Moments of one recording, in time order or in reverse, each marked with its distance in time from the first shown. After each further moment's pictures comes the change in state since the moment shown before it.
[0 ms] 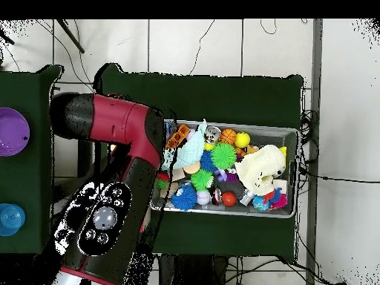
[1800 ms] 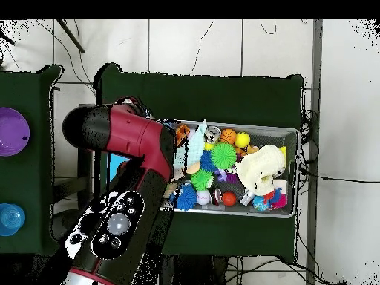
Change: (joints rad) arm 0.001 -0.013 0.024 0.124 0.035 -0.202 0.000
